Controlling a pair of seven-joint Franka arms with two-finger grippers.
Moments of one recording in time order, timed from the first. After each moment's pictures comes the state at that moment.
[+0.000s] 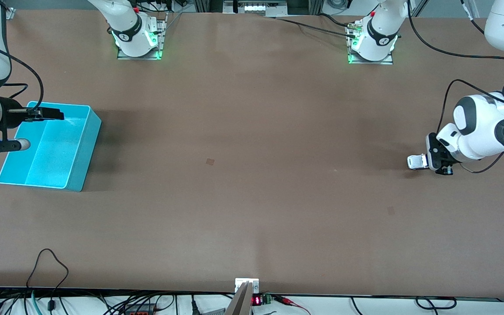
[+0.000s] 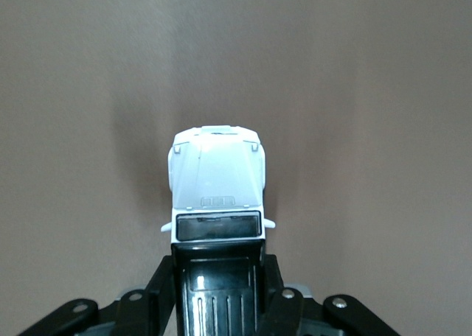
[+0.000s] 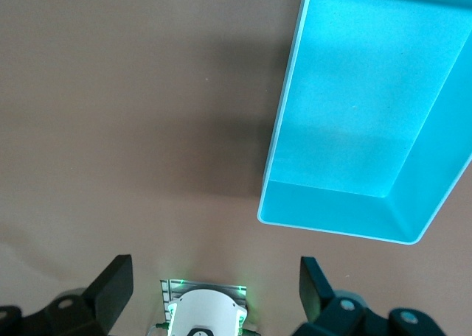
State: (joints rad) left arm 0.38 0.46 -0.10 -2.09 0.16 2.45 1.72; right arm -0.04 0.23 -0.06 -1.59 0.00 1.44 -0.16
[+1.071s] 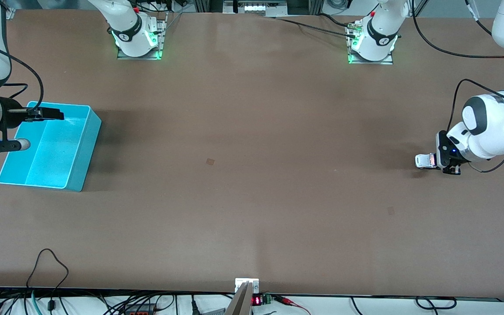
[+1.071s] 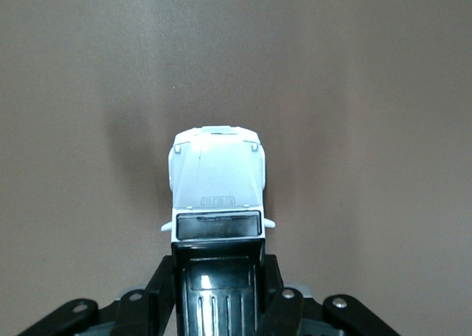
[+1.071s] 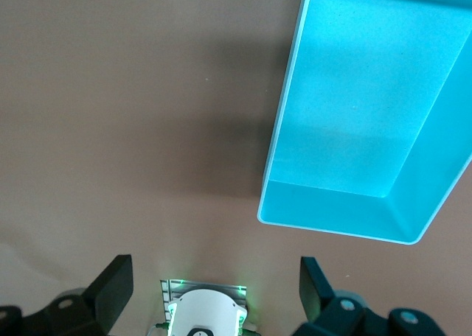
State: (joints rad) left arm 0.42 0.47 -0.10 -2.07 0.18 2.46 1.81; right arm -0.04 0.23 -0.06 -1.59 0.00 1.44 -0.16
